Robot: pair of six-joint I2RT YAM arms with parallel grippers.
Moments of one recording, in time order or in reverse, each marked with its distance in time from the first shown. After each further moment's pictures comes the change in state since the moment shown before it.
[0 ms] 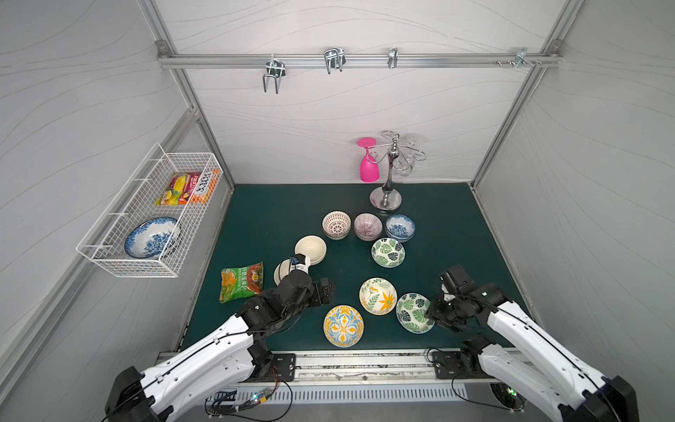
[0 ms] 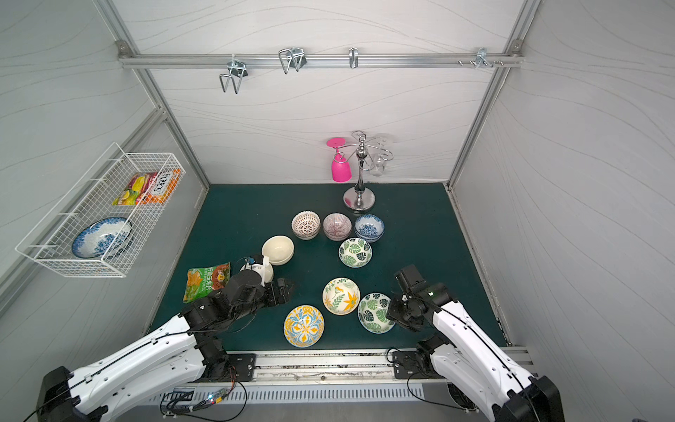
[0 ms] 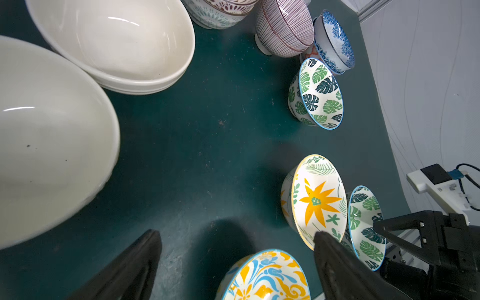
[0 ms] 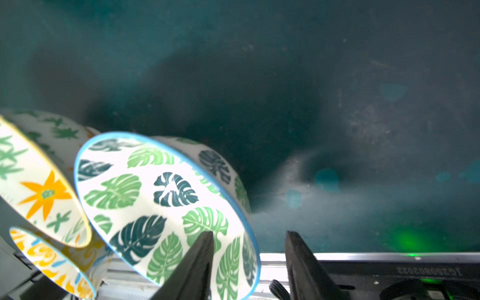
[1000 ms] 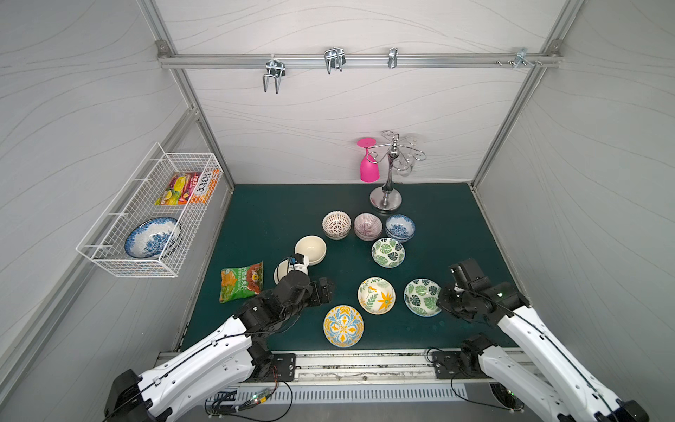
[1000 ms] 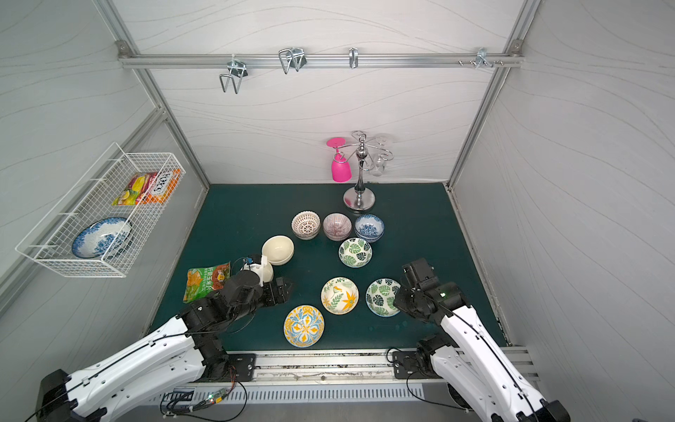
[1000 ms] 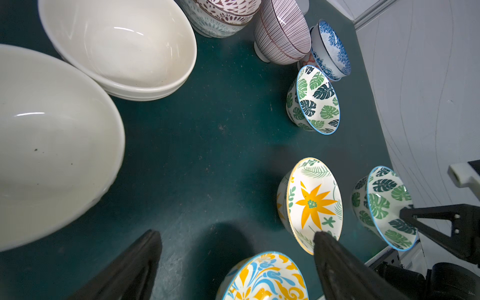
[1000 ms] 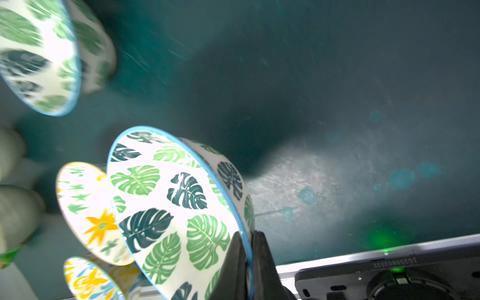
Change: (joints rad) left arm 0.000 -0.010 -0.003 0.003 -0.010 -0.001; right arm -0.064 -0.072 0.154 -0.065 0.126 0.025
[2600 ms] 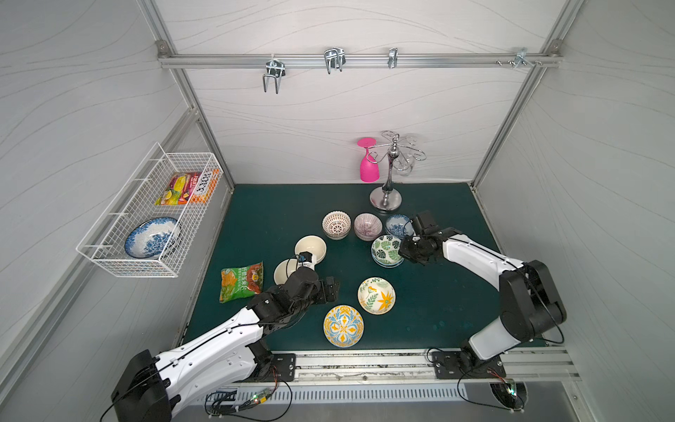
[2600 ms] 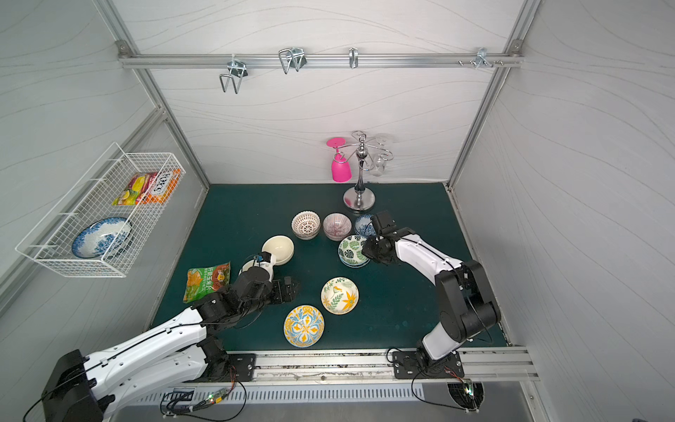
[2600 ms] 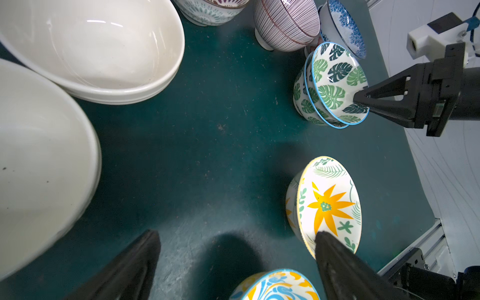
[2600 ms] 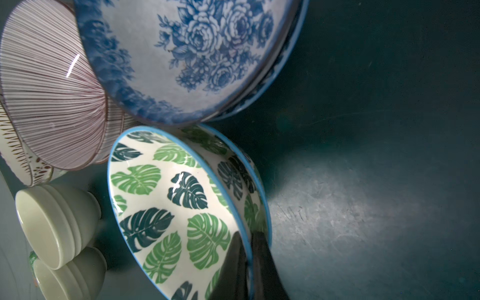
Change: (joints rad) left arm 0.000 0.142 0.000 0.100 0.012 0.055; right arm 0.013 0.819 0.337 0.552 -0.069 -0.069
